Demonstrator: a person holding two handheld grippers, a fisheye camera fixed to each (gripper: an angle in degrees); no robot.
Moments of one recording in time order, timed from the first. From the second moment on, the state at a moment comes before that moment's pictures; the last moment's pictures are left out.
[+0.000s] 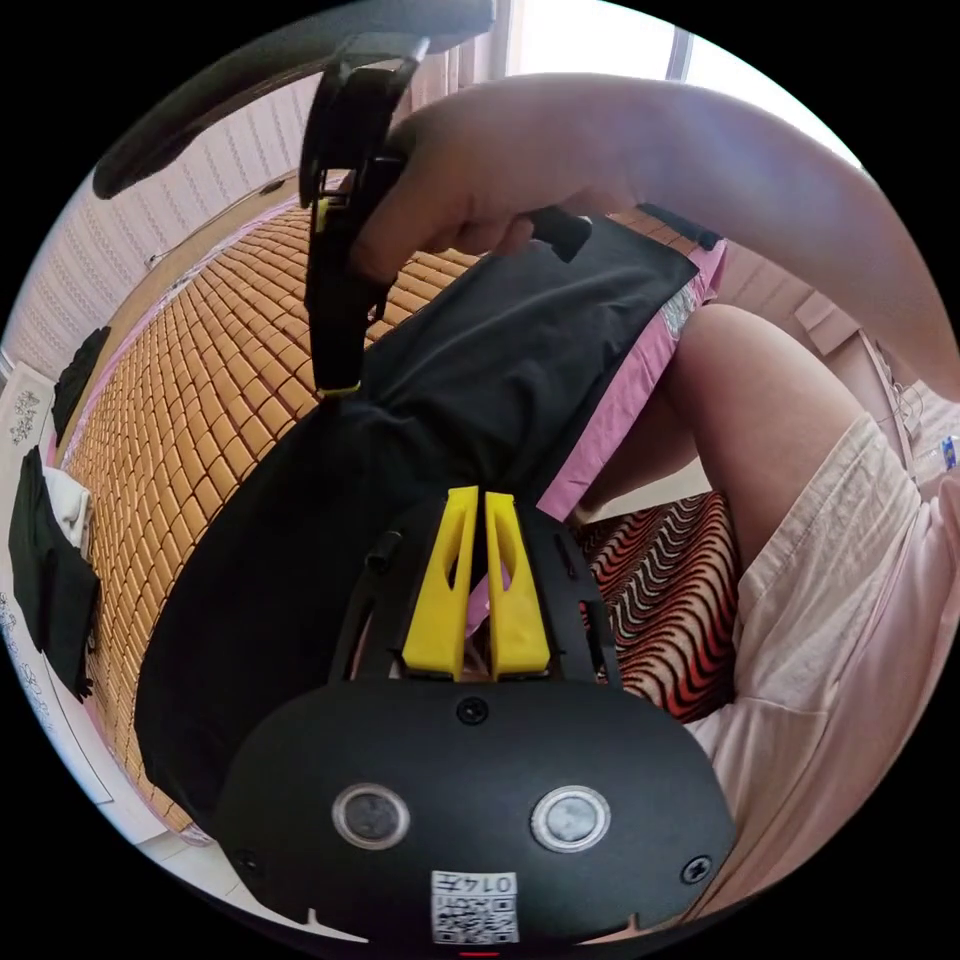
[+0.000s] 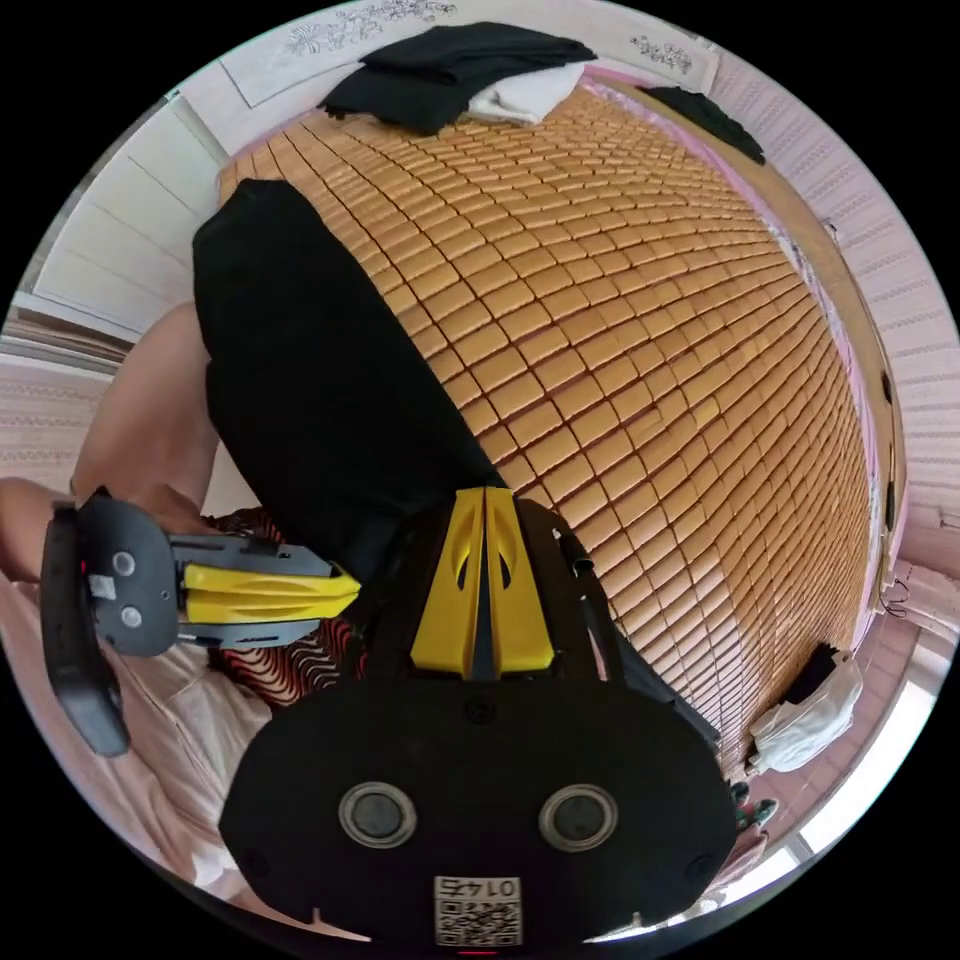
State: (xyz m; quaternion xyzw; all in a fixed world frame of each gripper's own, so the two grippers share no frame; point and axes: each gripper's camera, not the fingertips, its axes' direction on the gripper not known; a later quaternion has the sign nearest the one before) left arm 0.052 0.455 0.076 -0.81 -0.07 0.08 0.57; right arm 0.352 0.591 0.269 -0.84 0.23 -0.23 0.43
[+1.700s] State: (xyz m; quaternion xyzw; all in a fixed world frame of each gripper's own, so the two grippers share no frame) left arm 0.064 0.526 0.115 -0.85 -0.05 0.06 0.53; right arm 0.443 0.114 -0.267 -0.41 0.64 0.14 0.64
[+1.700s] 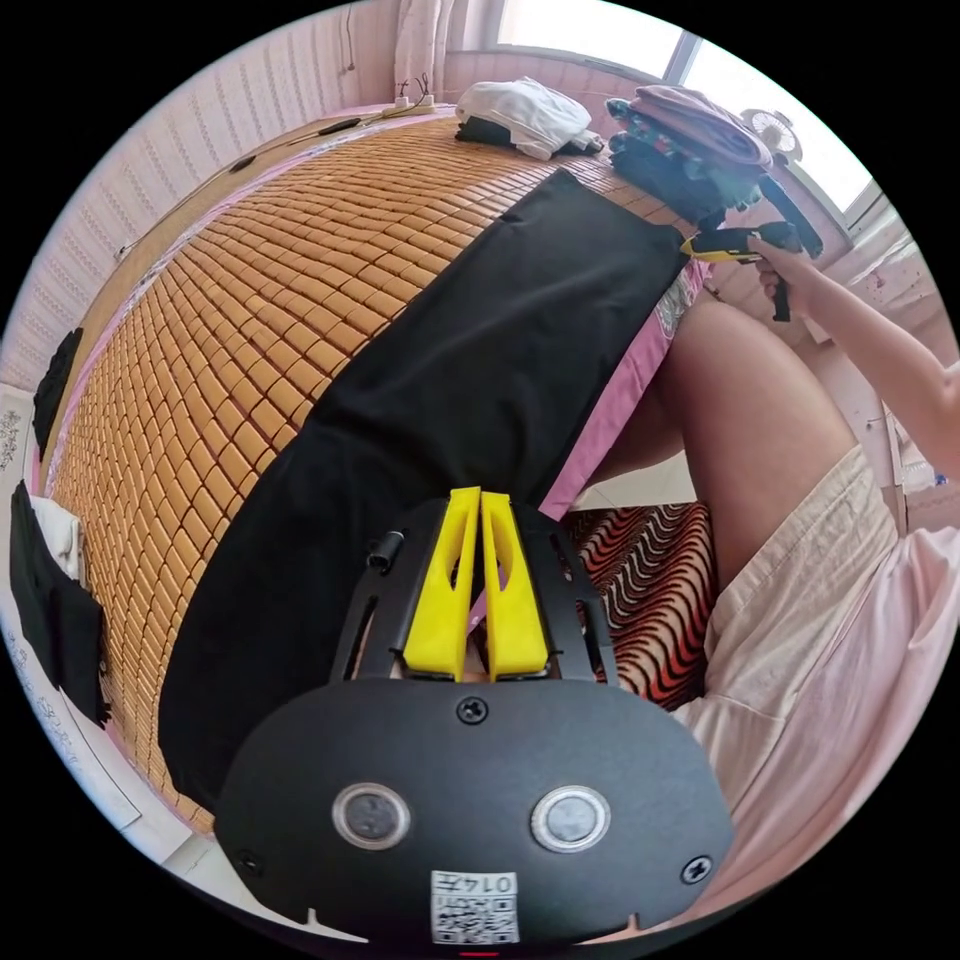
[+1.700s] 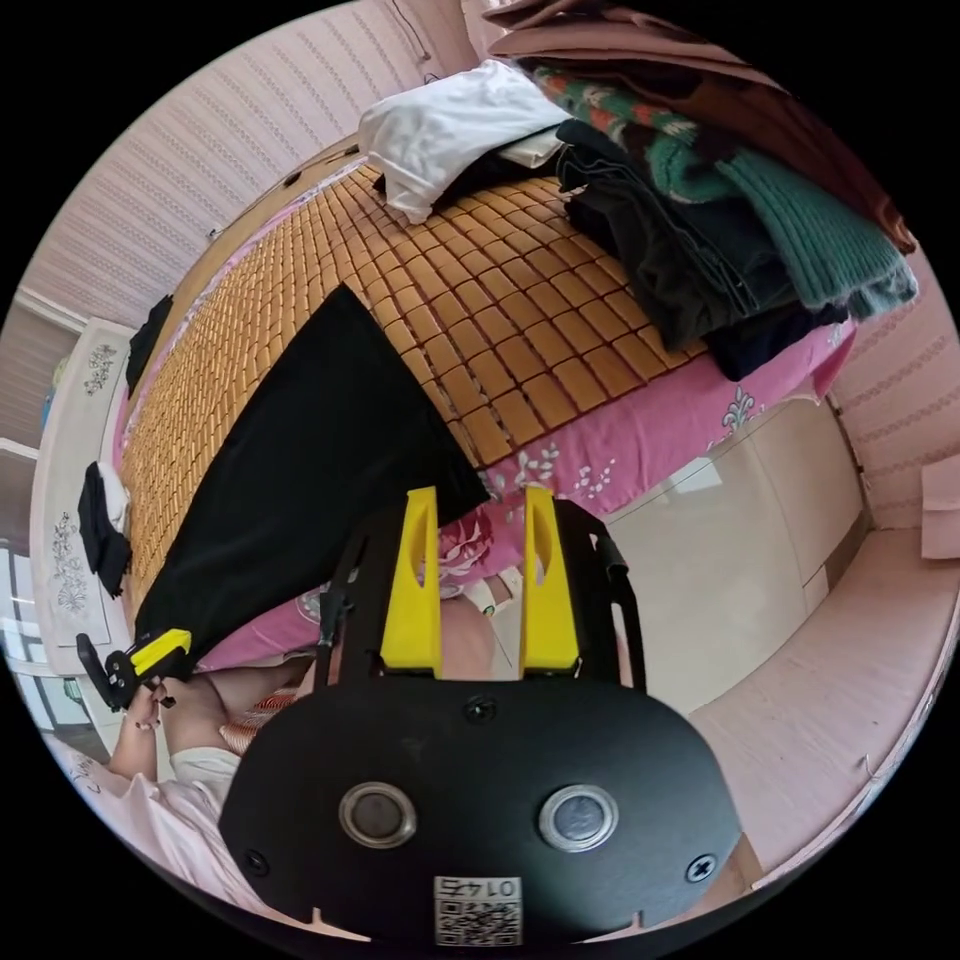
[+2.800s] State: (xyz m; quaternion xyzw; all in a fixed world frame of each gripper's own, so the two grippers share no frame) left arm -0.022 0.455 0.128 -0.80 -0.15 -0.01 0.58; right arm 0.370 0.026 -0.277 -0.19 0.36 0.03 0.91
